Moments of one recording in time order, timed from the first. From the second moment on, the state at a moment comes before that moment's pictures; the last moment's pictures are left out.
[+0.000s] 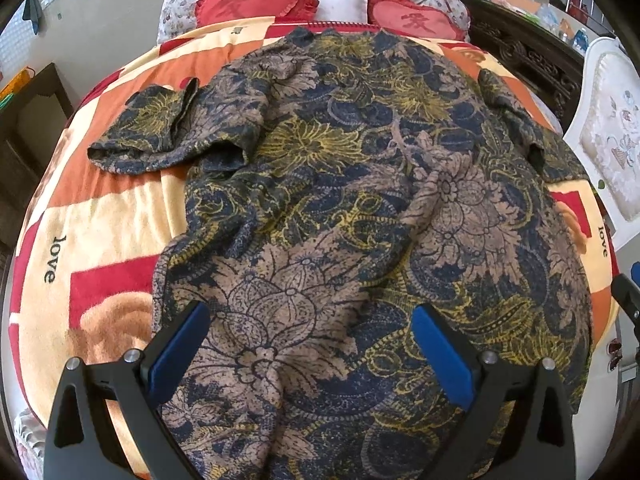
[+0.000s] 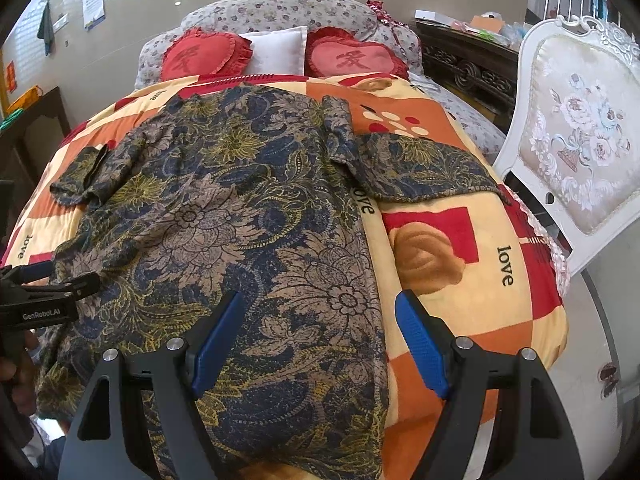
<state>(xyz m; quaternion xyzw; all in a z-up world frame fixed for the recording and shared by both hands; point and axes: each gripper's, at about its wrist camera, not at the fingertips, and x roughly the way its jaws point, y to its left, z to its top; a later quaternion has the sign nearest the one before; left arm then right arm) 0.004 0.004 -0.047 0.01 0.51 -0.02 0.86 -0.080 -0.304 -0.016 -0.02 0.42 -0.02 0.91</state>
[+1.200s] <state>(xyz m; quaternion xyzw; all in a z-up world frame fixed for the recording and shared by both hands) 0.043 0.011 -0.038 0.00 0.49 0.00 0.87 -0.045 -0.291 -0.006 -0.04 0.41 -0.01 0.91</state>
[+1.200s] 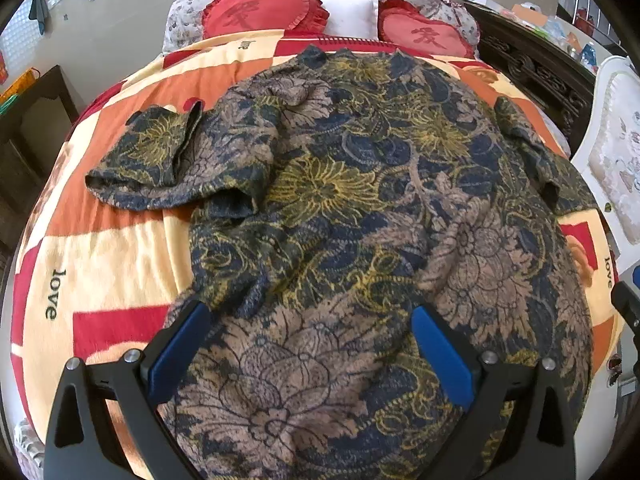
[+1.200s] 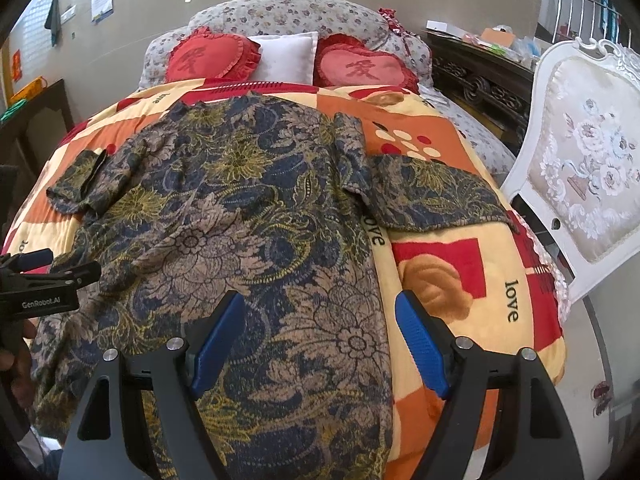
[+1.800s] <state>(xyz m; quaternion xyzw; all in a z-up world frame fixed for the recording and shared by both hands) 0.087 0.016 -0.034 0.00 0.48 0.01 0.88 0.017 -0.276 -0.001 -0.04 0.41 0.00 0.91</state>
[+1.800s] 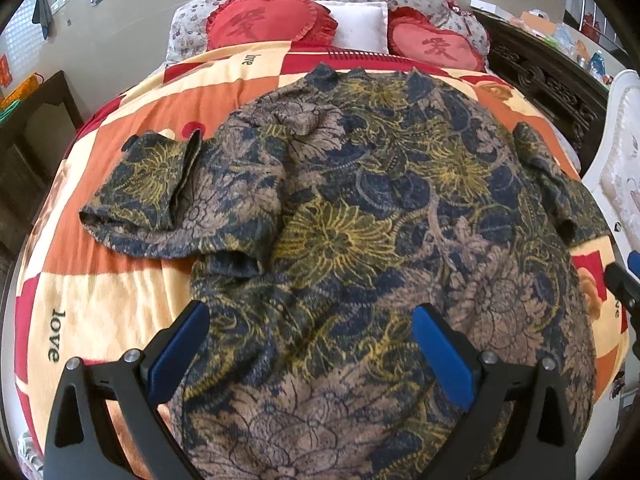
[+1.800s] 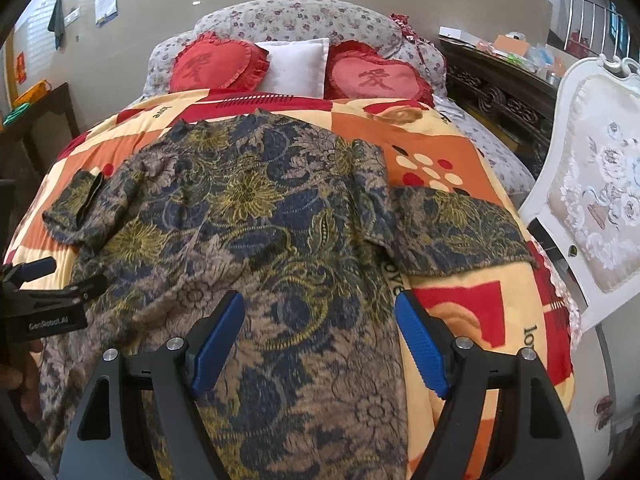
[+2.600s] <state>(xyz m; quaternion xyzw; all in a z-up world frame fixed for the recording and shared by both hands) 0.131 0.007 -0.097 0.01 0.45 0.01 0.89 0.101 -0.242 -0.097 -0.03 0.41 -0.01 0.91</state>
